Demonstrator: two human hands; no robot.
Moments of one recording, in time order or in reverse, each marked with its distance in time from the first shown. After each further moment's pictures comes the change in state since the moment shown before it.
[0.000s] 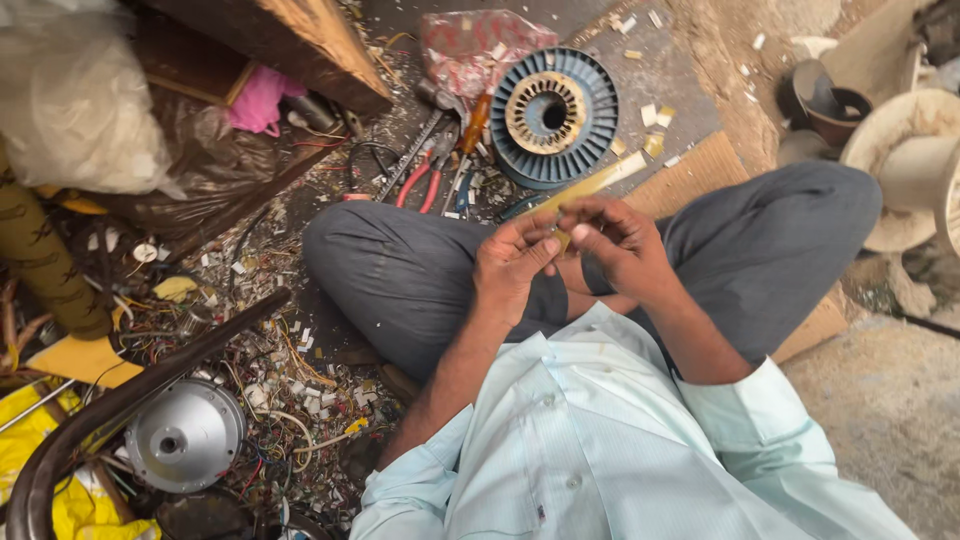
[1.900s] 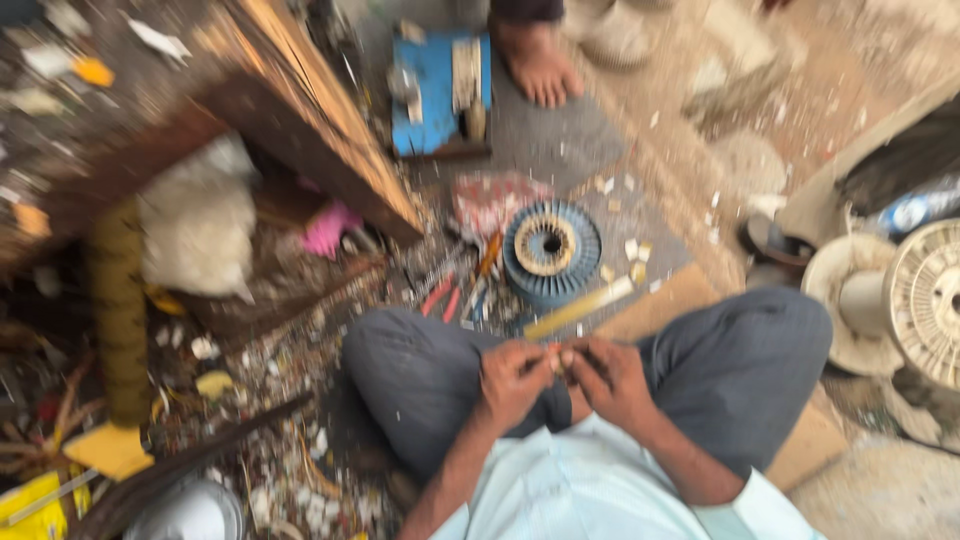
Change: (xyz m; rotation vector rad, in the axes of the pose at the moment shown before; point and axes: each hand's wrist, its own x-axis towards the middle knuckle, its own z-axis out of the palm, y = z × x) left_hand -0.029 0.053 0.016 0.995 -0.143 0.693; right_hand -0.034 -0.024 0.034 -0.462 0.088 -0.182
